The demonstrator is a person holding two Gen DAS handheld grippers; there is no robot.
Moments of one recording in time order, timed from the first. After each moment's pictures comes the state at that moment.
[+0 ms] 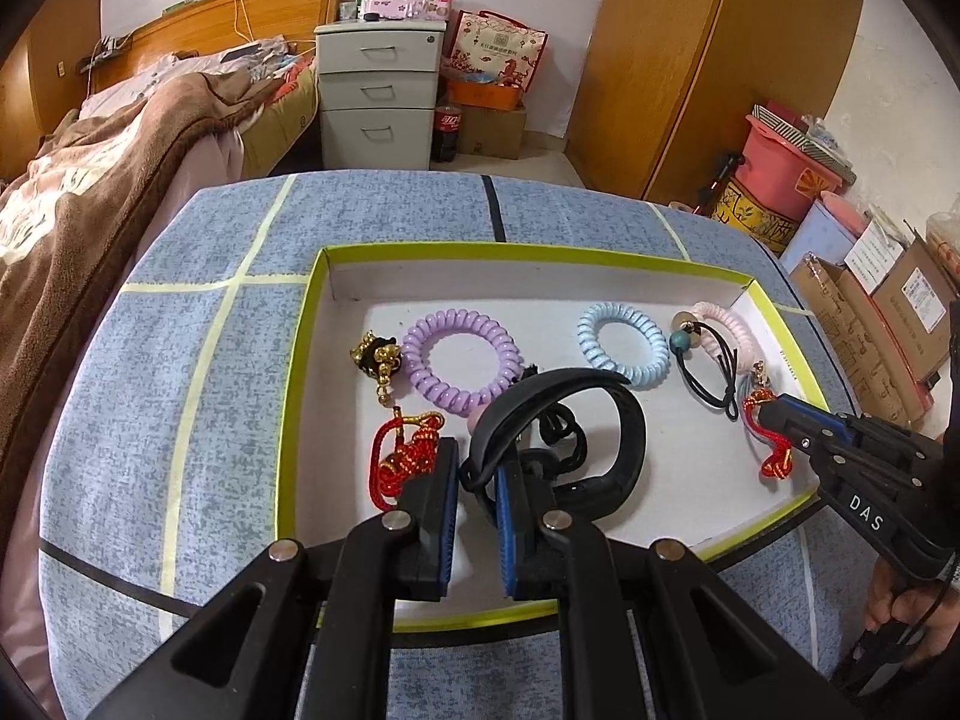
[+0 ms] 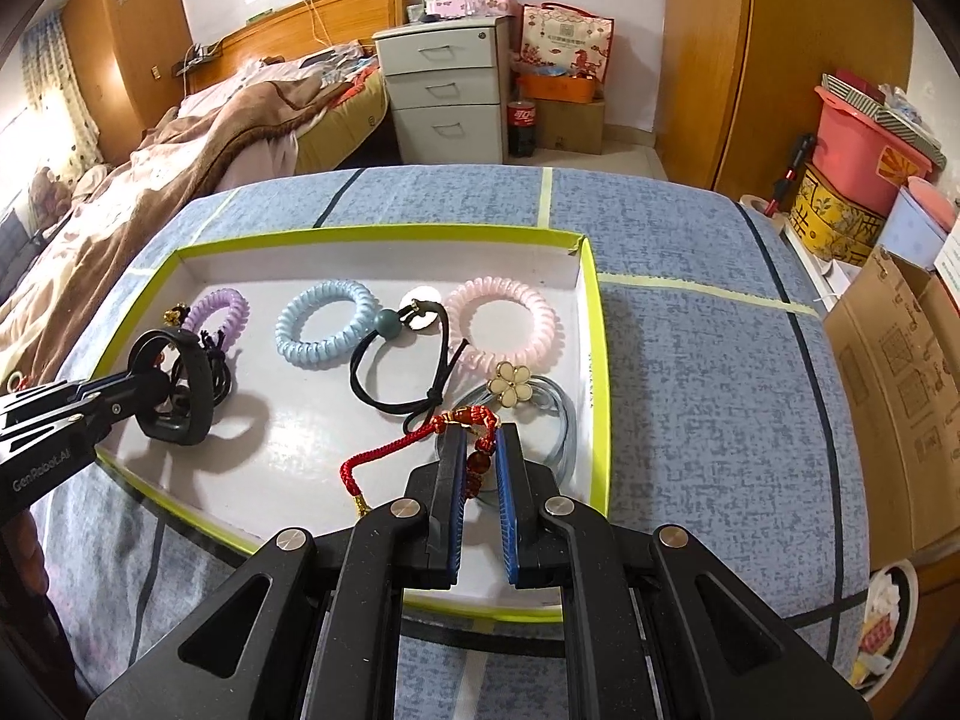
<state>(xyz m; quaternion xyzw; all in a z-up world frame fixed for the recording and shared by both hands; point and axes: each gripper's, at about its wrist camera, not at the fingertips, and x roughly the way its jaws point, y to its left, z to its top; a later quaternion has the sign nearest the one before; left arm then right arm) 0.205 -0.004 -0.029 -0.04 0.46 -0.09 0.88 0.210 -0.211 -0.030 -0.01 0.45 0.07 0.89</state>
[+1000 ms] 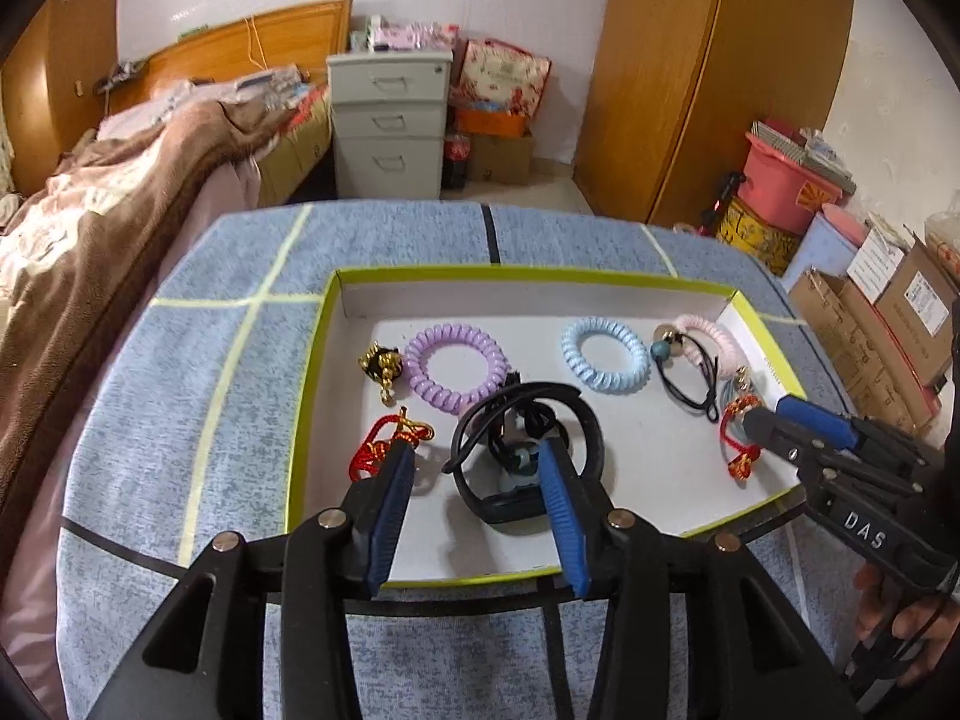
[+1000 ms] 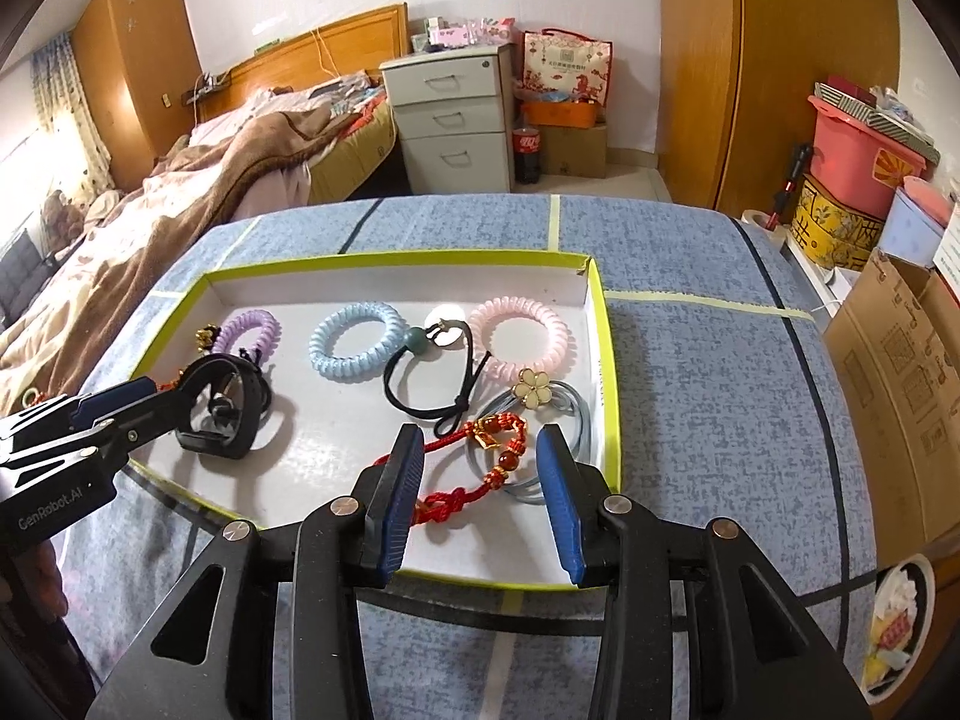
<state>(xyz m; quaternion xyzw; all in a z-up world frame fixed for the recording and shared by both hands) 0.181 -0.009 -0.014 -0.03 0.42 -0.07 0.90 0.192 -0.207 -0.020 0.01 0.41 0.08 0.91</state>
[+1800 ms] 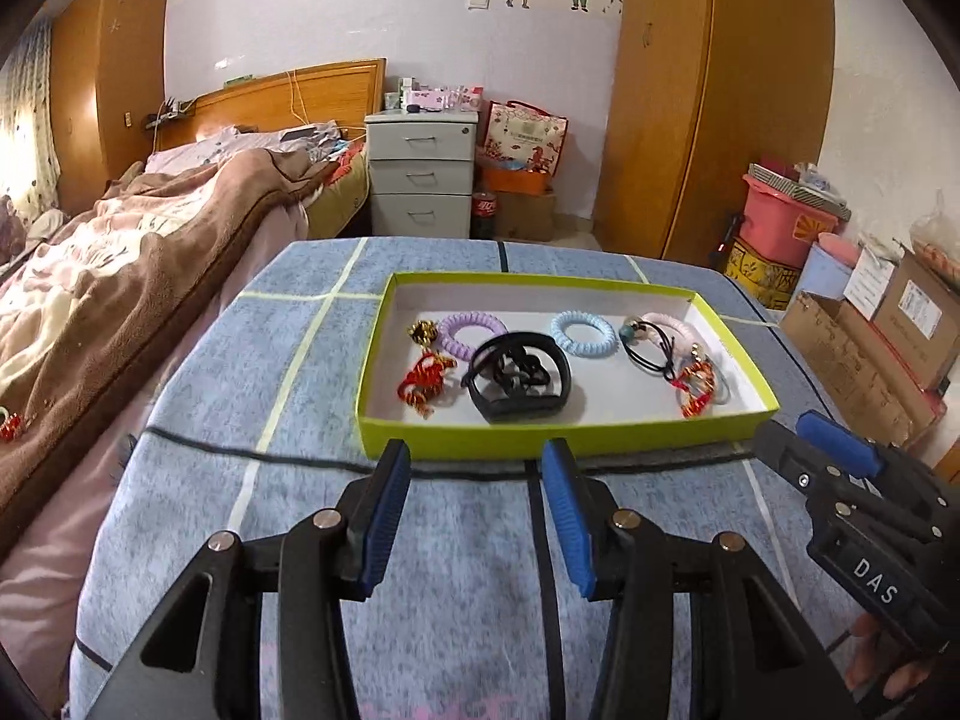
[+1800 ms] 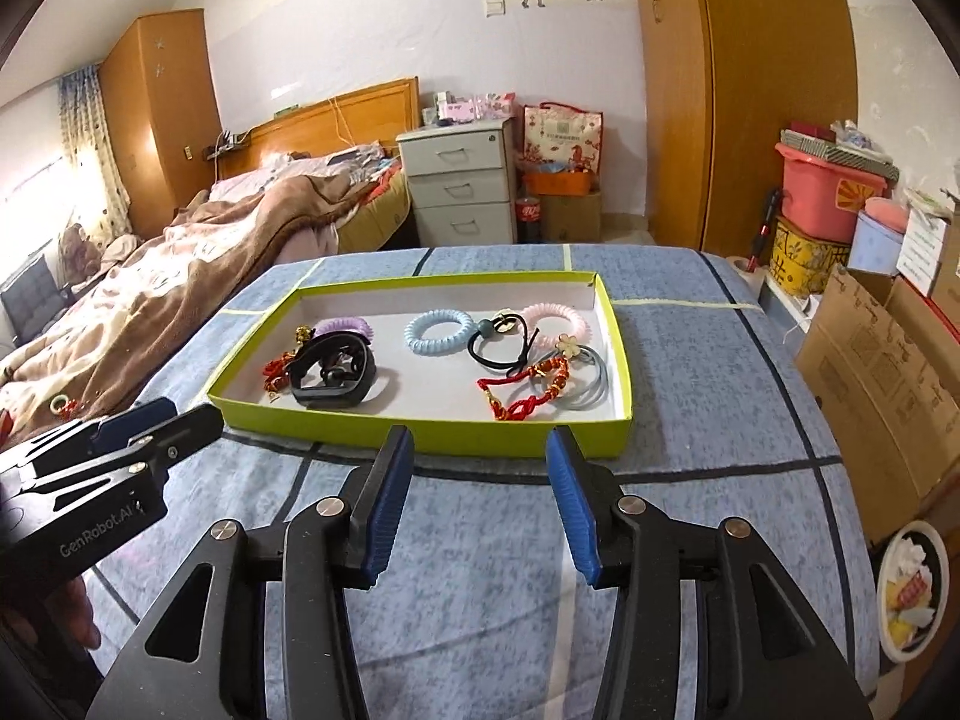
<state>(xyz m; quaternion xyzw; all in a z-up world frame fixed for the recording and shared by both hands) 0.093 -0.006 0.004 -0.03 0.35 -0.04 0.93 0.091 -0.181 0.002 0.02 0.32 0.07 0.94</state>
